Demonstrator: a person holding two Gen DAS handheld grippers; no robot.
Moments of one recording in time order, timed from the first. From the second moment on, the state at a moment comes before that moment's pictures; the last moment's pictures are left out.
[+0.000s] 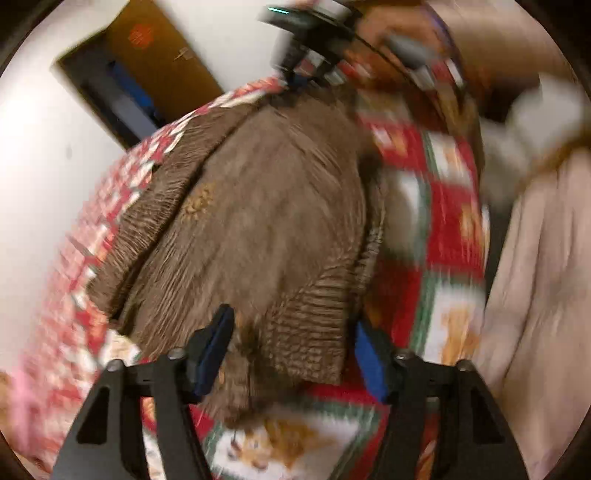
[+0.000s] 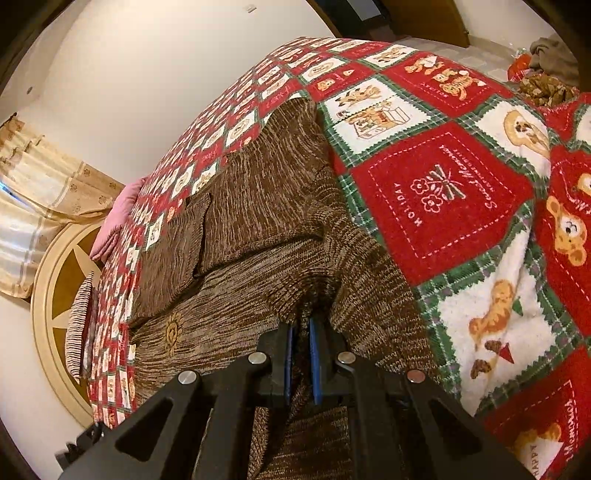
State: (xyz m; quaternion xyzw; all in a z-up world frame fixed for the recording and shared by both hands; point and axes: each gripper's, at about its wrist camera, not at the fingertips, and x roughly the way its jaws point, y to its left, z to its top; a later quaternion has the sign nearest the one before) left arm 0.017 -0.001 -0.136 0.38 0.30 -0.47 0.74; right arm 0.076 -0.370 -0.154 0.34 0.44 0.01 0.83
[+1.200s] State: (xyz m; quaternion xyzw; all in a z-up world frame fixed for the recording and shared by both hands) left arm 0.109 0.048 -0.111 -0.06 0.39 -0.39 0.83; right arm -0.005 -0.381 -0.069 0.15 0.32 -0.04 0.93
